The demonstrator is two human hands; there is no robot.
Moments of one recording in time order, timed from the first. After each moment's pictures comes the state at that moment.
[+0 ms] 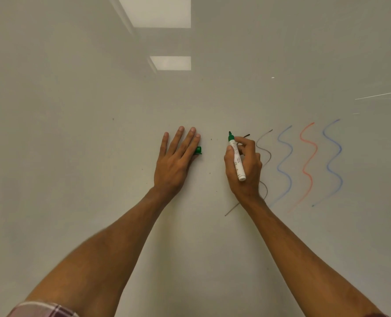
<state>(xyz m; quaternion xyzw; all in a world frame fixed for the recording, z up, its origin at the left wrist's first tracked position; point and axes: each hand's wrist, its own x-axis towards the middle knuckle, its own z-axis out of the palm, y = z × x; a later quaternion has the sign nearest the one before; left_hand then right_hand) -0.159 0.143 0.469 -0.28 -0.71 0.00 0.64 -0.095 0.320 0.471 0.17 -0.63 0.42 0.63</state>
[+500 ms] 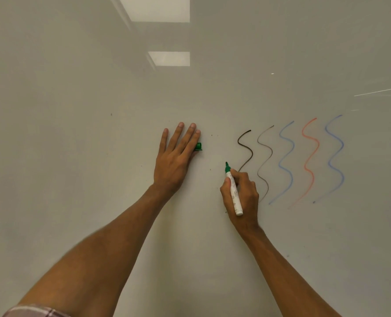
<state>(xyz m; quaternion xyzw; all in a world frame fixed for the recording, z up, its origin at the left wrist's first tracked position) -0.161 0.144 0.468 -0.28 -0.70 -0.01 0.66 -0.106 0.322 0.397 0.18 -0.64 0.31 0.68</state>
